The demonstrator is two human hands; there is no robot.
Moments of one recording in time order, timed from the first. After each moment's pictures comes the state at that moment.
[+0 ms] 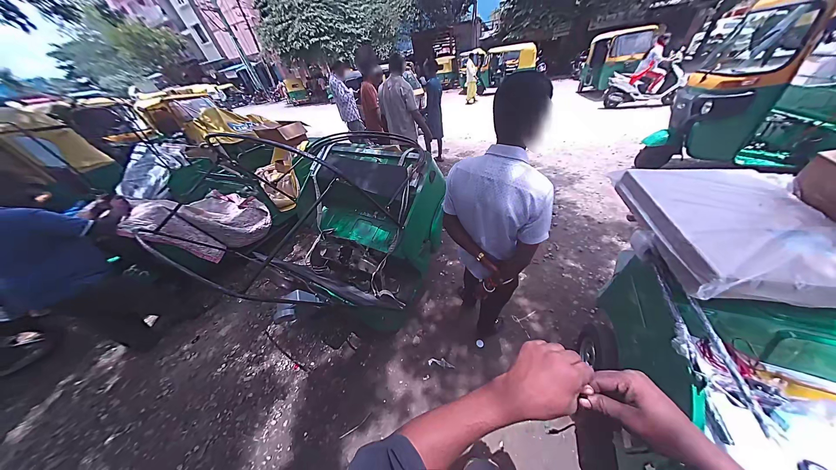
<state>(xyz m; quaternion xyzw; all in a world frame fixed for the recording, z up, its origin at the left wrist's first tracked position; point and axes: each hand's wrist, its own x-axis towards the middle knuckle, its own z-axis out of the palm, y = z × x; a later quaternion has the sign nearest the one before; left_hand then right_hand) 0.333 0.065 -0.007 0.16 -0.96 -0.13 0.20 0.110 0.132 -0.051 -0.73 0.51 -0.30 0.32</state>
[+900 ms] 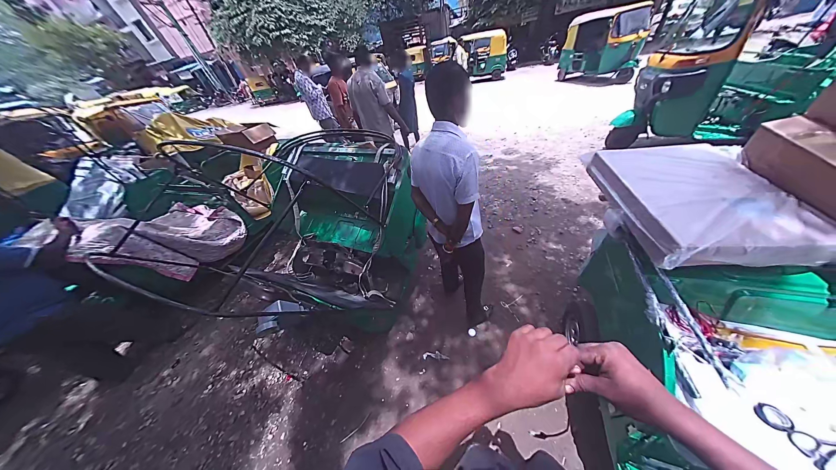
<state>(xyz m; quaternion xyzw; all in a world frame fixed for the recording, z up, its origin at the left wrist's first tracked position) 0.318 0.071 -0.010 0.17 -0.96 -0.08 0.22 0.107 0.131 -0.046 -0.74 0.56 -0.28 0.23</state>
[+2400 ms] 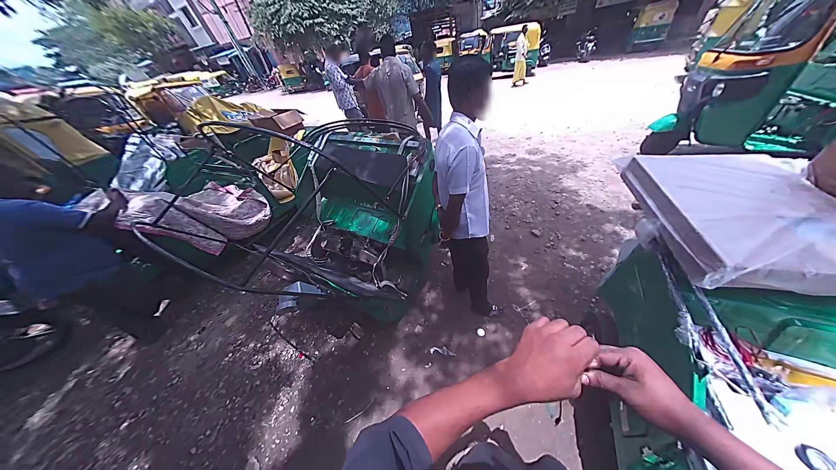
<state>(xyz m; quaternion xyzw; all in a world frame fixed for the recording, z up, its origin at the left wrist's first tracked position) 0.331 0.055 -0.001 0.18 -0.95 -0.08 0.26 0.118 0.115 -0.047 -0.69 0.49 -0.39 0.36</state>
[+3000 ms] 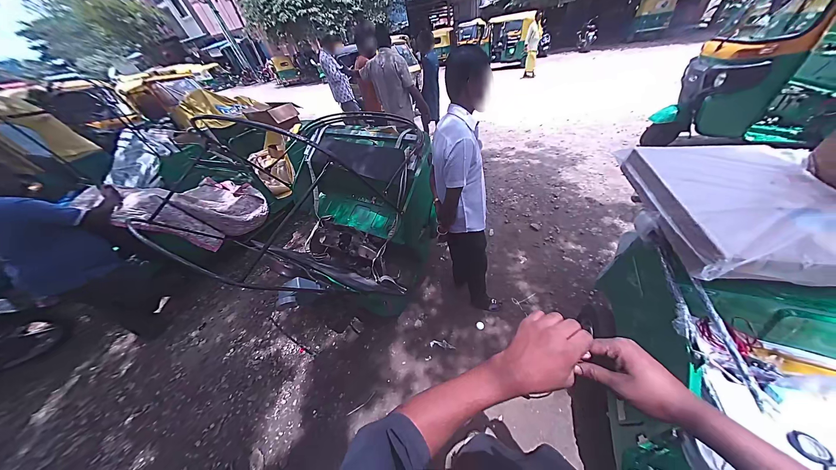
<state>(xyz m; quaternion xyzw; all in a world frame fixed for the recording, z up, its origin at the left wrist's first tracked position) 0.335 0.055 -0.006 0.18 -0.95 -0.06 0.26 0.124 0.113 -0.029 -0.73 0.53 -0.28 0.33</state>
